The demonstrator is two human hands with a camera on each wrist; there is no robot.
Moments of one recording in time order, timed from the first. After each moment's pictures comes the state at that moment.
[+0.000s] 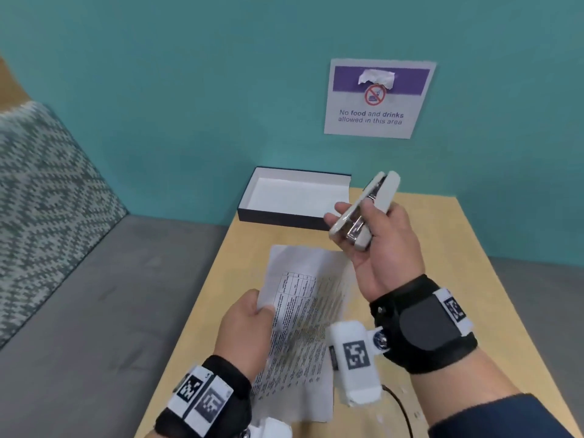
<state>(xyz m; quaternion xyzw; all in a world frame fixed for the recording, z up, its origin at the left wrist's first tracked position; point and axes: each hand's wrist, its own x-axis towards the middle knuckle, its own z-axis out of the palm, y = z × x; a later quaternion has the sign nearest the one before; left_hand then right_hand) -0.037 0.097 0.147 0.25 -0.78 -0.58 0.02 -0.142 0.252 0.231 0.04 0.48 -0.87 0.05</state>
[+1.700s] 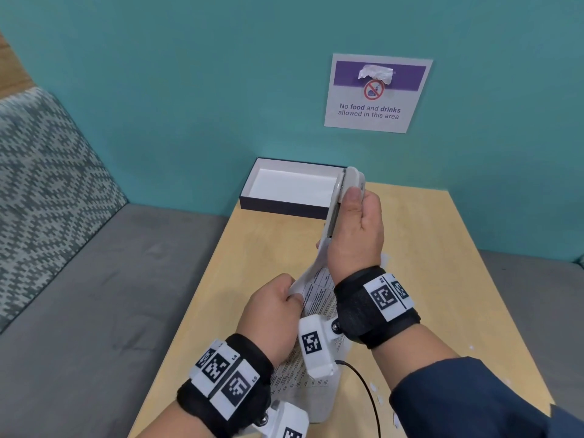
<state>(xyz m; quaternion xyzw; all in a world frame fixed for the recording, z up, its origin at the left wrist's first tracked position) -0.015 0.121 0.156 0.13 -0.85 -0.51 0.02 -0.104 0.217 0.213 -0.02 0.73 -0.64 -0.23</state>
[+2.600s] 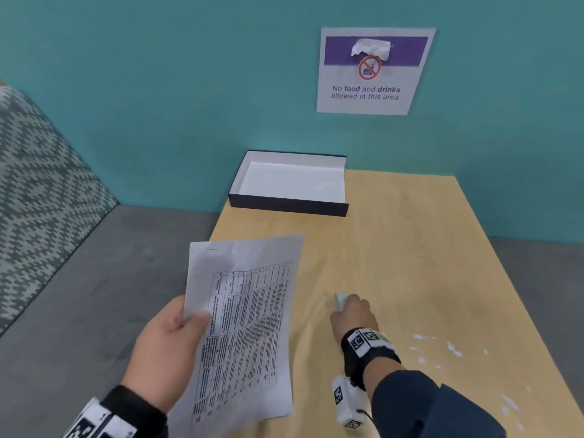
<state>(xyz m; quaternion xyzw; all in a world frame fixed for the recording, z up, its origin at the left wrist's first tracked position) 0.008 0.048 0.156 0.24 -0.80 -0.54 0.08 -0.141 0.279 -0.011 0.13 0.94 -0.24 0.19</state>
